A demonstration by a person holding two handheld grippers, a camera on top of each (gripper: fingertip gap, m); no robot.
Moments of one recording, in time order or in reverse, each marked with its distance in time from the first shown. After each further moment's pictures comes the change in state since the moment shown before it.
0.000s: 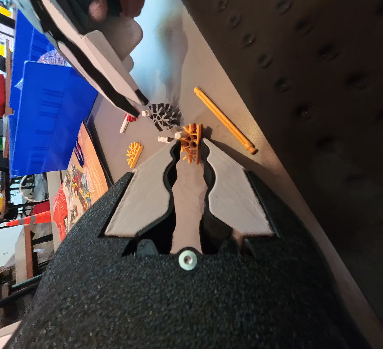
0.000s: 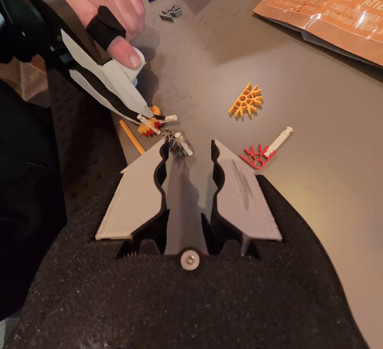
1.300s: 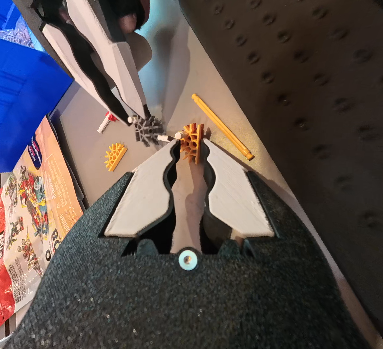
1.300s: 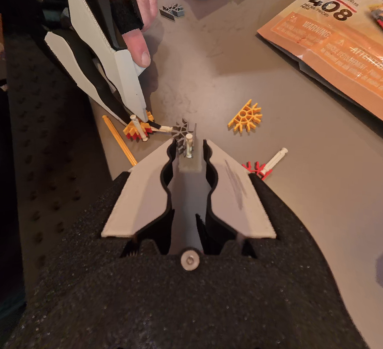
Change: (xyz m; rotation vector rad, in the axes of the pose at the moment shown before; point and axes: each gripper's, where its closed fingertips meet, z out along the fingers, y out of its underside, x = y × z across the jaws) left arm 0.003 -0.004 0.001 0.069 0.153 -0.168; right arm 0.001 -0.003 0.012 0.012 0.109 -0.193
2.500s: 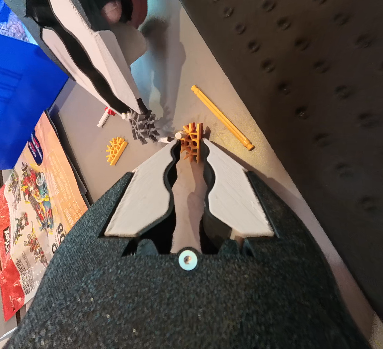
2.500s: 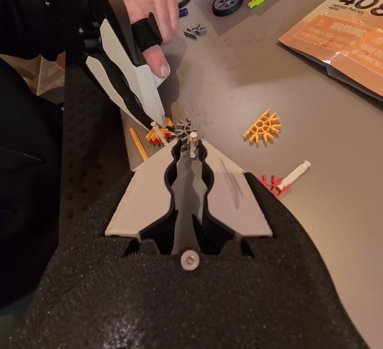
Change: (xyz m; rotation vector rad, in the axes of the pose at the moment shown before) left arm -0.001 0.006 -0.005 -0.037 0.015 0.017; right arm -0.012 -0.012 0.001 0.062 -0.178 0.090
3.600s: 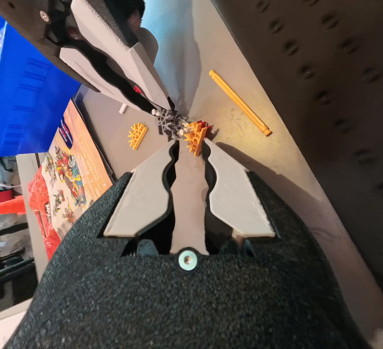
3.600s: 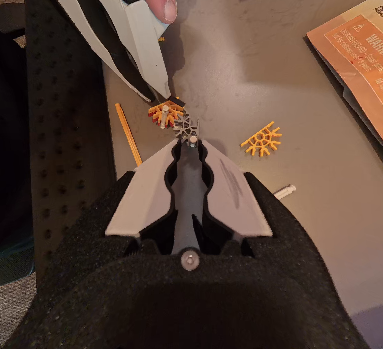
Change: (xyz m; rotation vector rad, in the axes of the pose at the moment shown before) left arm -0.017 0.007 -0.016 -0.100 -0.077 0.043; right arm 0.005 0.007 0.012 -0.254 0.008 -0.197
